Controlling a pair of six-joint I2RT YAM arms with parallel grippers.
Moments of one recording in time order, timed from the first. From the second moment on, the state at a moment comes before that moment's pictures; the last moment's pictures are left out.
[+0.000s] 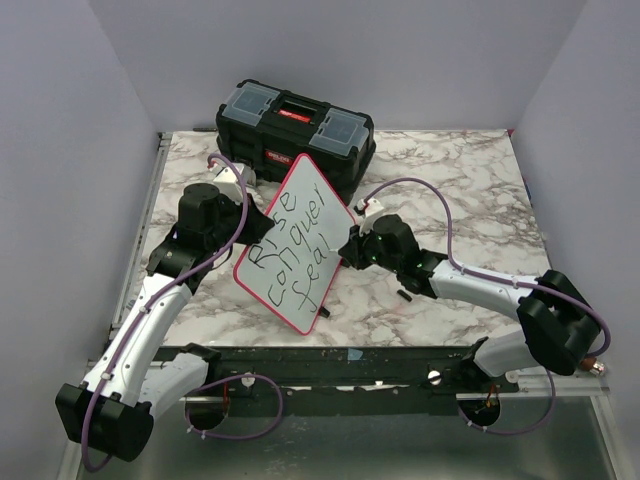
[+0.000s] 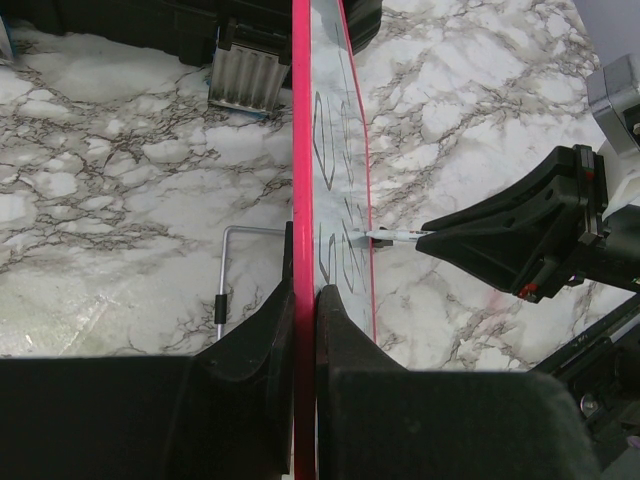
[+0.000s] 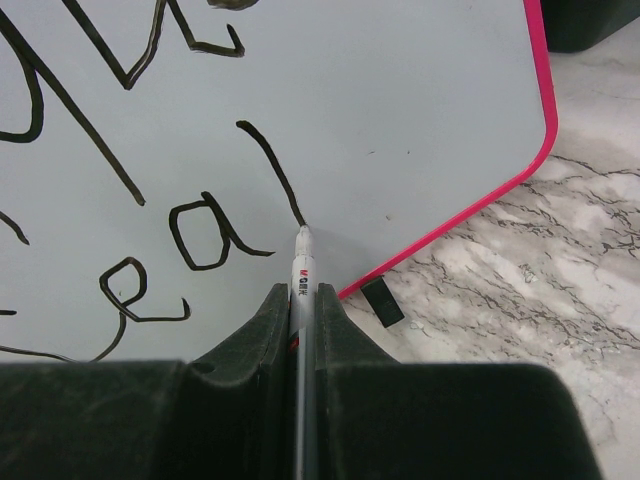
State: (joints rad) left arm -0.31 0.96 0.94 -0.42 0.28 -0.29; right arm 0.78 1.41 0.73 0.22 -0.01 0.29
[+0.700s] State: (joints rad) left arm -0.31 0.96 0.94 -0.42 0.28 -0.29; right arm 0.78 1.42 0.79 0.20 -0.01 0.29
